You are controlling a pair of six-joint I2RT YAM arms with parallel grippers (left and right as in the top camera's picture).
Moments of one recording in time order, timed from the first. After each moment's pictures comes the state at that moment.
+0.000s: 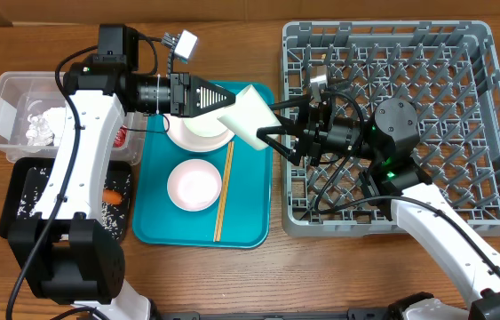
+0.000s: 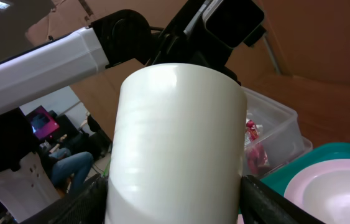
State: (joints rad) left arm -0.03 1.79 1.64 -1.05 1.42 0.08; right arm 0.35 1.40 0.85 0.64 -1.01 0.60
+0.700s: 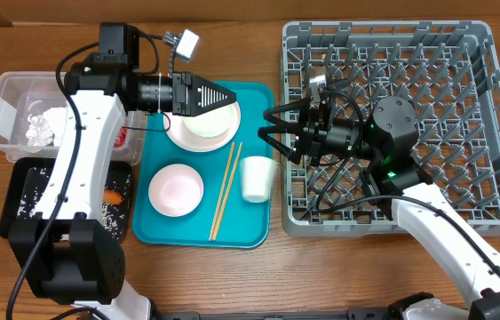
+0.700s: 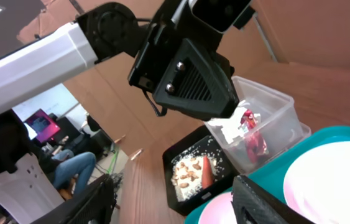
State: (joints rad) left arm -0.03 1.79 1.64 -1.02 1.36 0.08; right arm 0.34 1.40 0.85 0.56 -1.01 0.60
